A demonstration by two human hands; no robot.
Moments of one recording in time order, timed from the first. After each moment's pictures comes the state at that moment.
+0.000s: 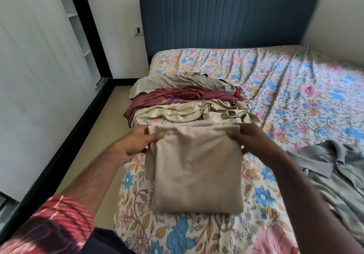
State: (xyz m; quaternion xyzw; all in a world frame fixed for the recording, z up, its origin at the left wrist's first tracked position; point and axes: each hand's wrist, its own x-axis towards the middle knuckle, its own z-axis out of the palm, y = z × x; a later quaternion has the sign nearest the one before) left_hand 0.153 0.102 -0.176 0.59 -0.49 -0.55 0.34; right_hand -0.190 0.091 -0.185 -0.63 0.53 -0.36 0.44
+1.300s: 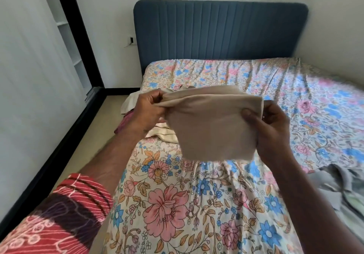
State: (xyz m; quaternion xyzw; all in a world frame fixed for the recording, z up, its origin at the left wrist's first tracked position) left_hand 0.115 -0.015 -0.108 0.47 -0.57 -0.41 0.54; right_hand -0.173 0.042 -0.122 -0.54 0.38 -0.68 0.34
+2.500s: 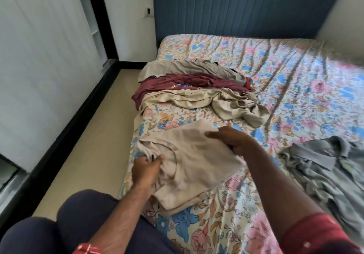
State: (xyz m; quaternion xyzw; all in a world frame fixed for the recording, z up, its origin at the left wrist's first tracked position) left_hand 0.136 0.181 -0.292 0.76 -0.25 -0.38 0.46; right_hand -0.116 0.052 -0.238 -0.48 0.61 -0.19 0.60
